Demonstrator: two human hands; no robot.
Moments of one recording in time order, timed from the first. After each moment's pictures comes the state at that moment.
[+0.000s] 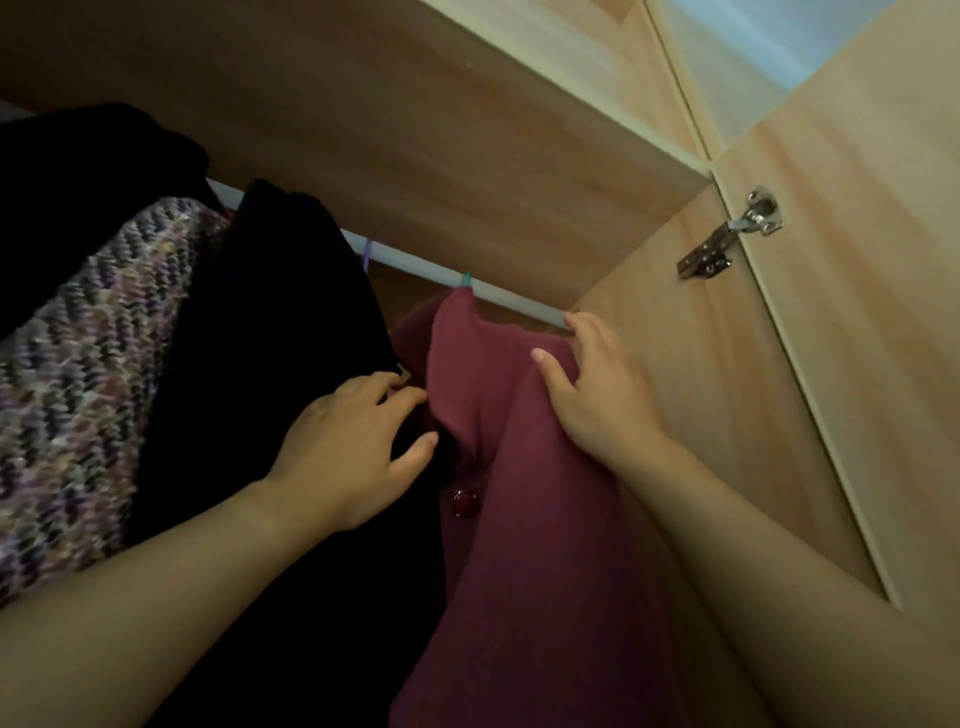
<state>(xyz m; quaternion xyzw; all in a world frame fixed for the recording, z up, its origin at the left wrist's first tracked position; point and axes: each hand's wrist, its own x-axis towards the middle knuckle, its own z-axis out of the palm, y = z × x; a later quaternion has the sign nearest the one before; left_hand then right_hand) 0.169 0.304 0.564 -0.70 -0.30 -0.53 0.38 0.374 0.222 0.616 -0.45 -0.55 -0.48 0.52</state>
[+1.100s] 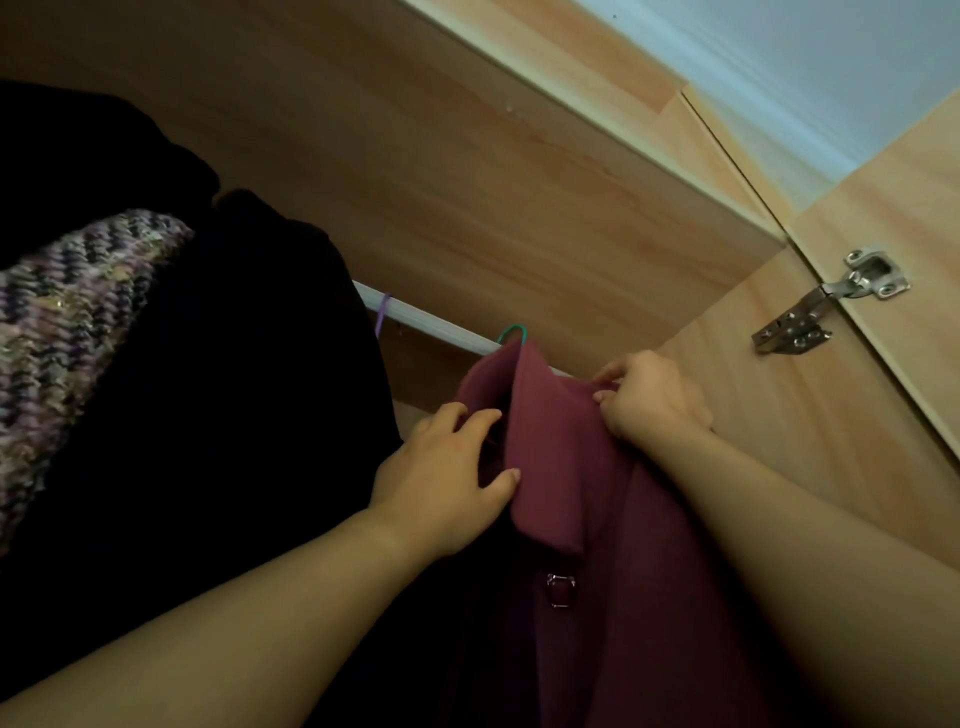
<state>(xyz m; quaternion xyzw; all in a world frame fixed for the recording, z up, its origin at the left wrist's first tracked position) 0.240 0.351 0.642 -0.69 -0.26 -0.62 0.28 0.411 0.272 0.740 -0.56 -0.46 -0.45 0.52</state>
